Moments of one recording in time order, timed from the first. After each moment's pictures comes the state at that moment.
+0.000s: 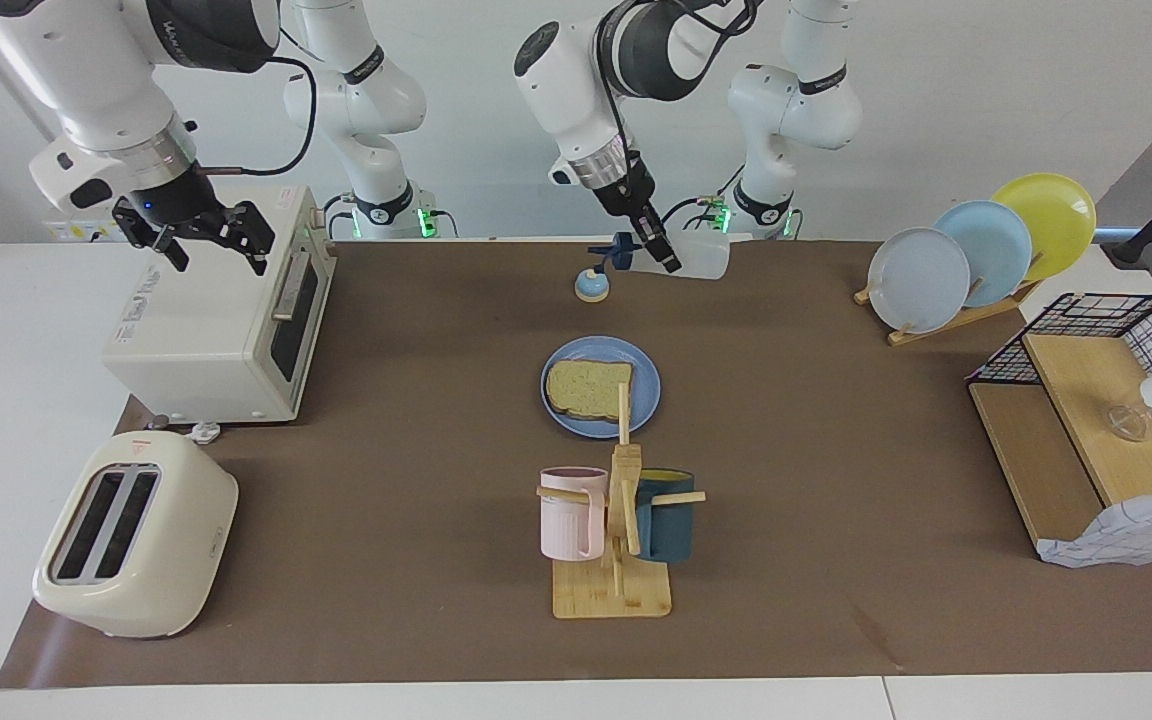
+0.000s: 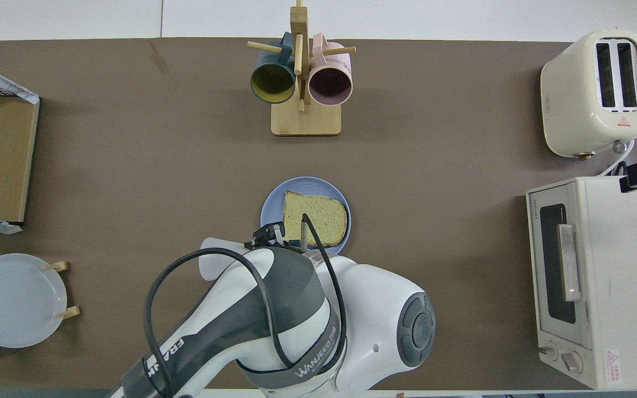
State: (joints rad) left arm -0.73 0.15 -0.26 -1.76 0.58 1.49 0.41; right arm -0.03 -0.02 -0.10 -1.61 -0.02 1.50 -0.08
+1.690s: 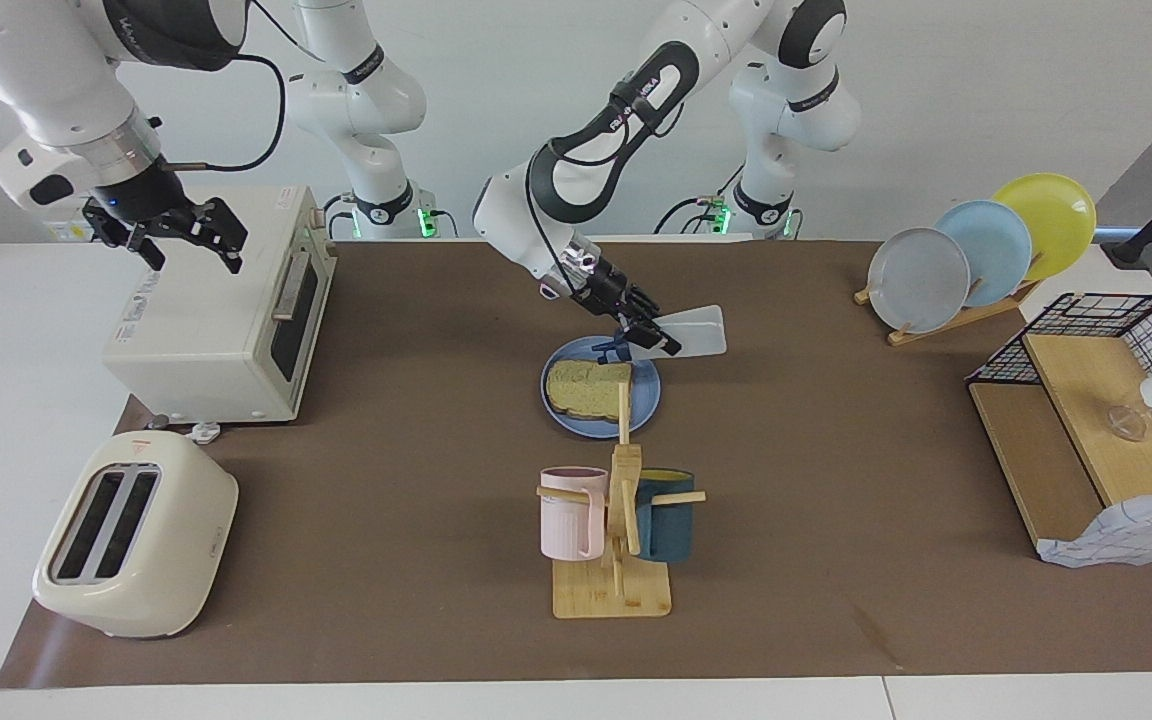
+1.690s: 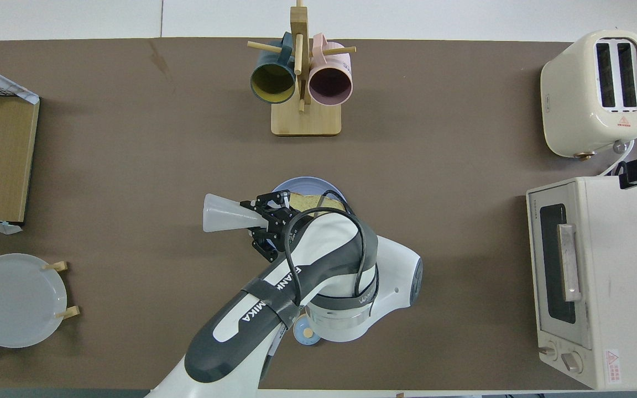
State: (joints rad) left arm -0.77 0.45 -0.23 -1.72 0.96 1.45 0.31; right arm -0.02 -0.02 -0.10 -1.61 -0.02 1.51 -0.06
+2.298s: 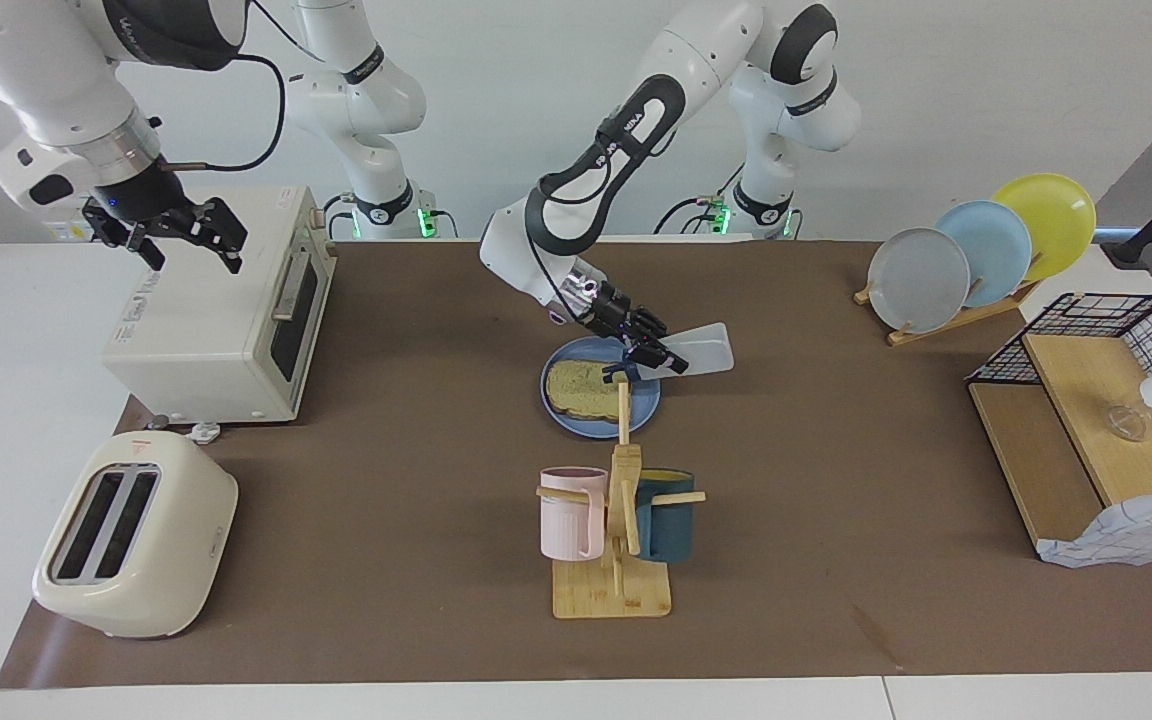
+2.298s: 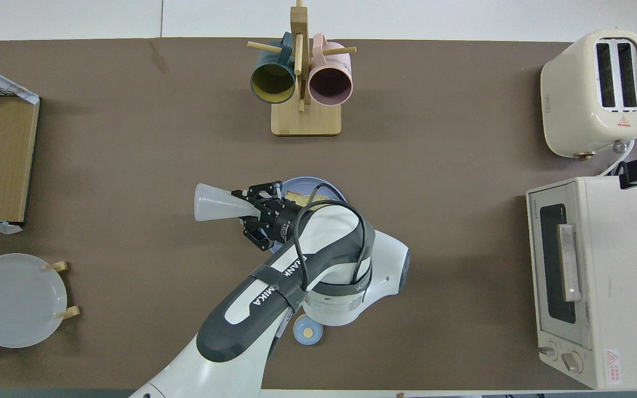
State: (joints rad) left arm -0.77 0.49 -0.19 -1.72 1.06 1.44 0.28; right arm -0.02 -0.02 -0.10 -1.61 -0.02 1.51 -0.06
